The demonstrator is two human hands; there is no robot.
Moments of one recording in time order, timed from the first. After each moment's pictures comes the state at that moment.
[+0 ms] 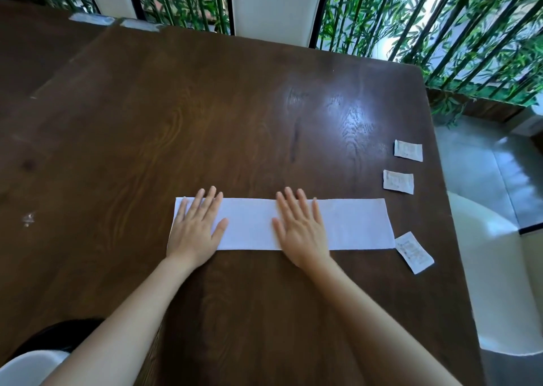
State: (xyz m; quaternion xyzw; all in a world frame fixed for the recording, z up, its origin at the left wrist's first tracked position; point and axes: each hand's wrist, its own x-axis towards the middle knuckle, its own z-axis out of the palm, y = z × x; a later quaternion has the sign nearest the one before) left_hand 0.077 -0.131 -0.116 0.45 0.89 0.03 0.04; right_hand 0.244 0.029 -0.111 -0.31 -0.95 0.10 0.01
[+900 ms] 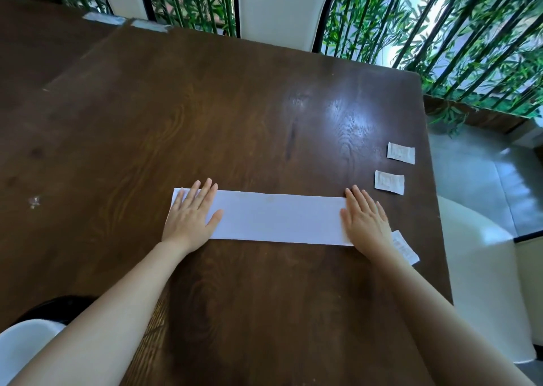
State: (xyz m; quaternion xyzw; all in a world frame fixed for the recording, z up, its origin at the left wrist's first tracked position) left_hand 0.078 -0.131 -0.114 0.44 0.90 0.01 0.05; right_hand 0.336 0.124 -0.086 -0.41 -0.91 0.08 -0.03
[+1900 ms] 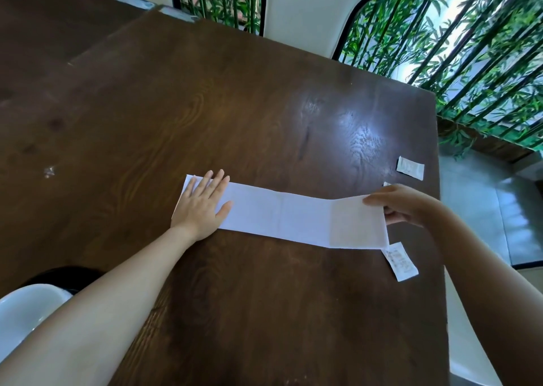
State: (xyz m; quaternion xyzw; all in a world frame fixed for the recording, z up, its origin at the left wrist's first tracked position) left_hand 0.078 -0.132 -0.120 0.44 0.90 0.01 0.02; right_hand 0.319 0.187 0.002 -0.46 -0.71 0.51 -0.13
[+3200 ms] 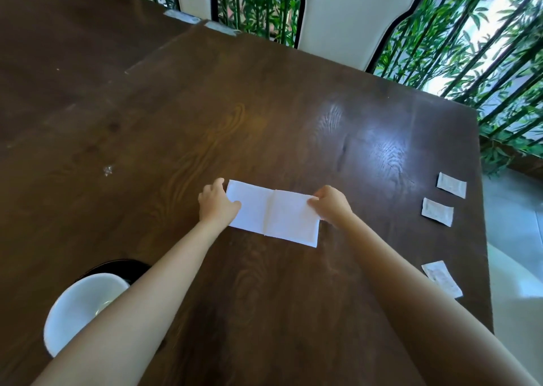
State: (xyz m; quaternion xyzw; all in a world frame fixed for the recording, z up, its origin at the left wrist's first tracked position) left_hand 0.067 -0.152 -0.064 0.08 0.93 0.32 0.19; right_hand 0.183 0.038 -0.033 -0.42 -0.84 0.34 -0.10
